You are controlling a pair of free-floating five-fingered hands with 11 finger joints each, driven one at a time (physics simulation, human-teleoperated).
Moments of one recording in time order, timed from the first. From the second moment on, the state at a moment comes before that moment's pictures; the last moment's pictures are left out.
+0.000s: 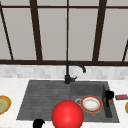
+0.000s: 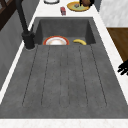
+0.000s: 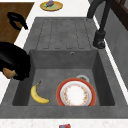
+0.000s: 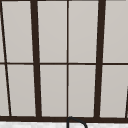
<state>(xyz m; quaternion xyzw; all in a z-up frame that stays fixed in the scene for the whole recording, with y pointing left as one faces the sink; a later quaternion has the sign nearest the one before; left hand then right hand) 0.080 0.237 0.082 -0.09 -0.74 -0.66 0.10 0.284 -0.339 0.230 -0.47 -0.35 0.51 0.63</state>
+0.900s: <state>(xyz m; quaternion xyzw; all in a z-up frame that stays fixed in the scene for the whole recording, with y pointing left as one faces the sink) 0.080 0.237 0.082 -0.09 -0.74 -0.66 0.10 0.252 -0.418 0.331 -0.46 -0.34 0.52 0.64</state>
